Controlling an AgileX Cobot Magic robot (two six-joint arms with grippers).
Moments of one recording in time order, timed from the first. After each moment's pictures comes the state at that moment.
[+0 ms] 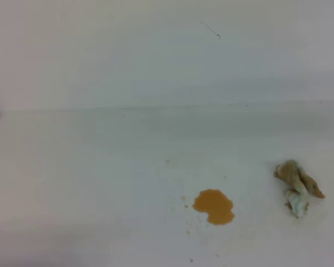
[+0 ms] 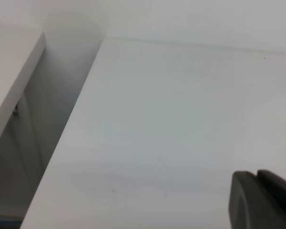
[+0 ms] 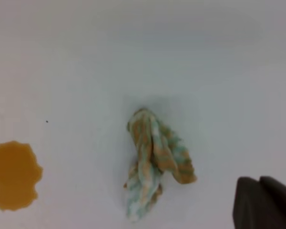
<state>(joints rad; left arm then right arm) 0.09 -0.03 0.04 -0.09 0.30 -0.07 0.12 1.26 -1.02 -0.01 0.69 -0.02</state>
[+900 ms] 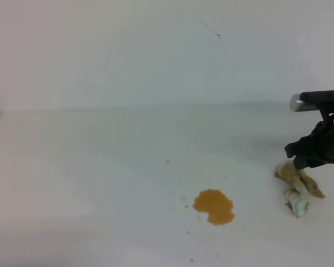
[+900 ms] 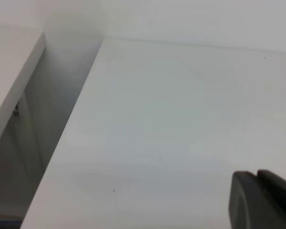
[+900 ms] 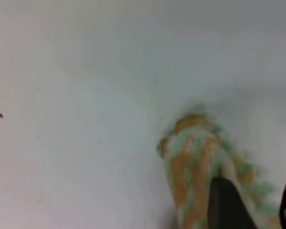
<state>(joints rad) 0.09 -0.03 0.04 -0.09 0.30 -0.07 0.14 1.89 -1.22 0.18 0.60 -0.24</state>
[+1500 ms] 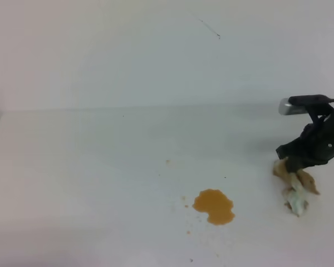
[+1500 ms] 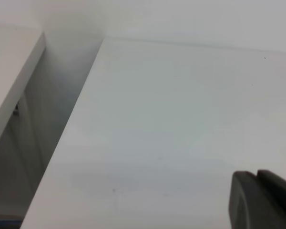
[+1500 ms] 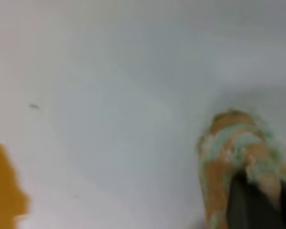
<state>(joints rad) 0.09 -0.02 0.03 -0.09 0.30 -0.07 0.14 1.99 -1.30 0.34 0.65 -0.42</state>
